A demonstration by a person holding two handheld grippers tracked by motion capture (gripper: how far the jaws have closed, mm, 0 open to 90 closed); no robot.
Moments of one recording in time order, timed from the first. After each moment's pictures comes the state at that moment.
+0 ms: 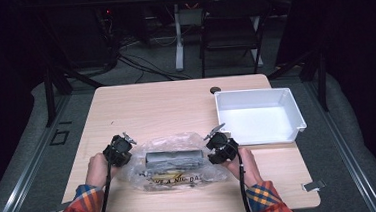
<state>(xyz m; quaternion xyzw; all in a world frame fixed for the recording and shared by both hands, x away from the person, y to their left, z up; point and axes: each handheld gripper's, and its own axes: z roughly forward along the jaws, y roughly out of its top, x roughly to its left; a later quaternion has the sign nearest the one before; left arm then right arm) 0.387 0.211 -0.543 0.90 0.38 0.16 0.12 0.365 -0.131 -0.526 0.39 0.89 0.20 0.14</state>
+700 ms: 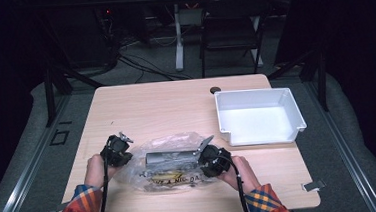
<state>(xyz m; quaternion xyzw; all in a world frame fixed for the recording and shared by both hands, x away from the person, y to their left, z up) 0.386 0.219 -0.540 0.89 0.40 0.14 0.16 0.331 -0.105 -0.521 0.29 0.93 0.19 0.12</state>
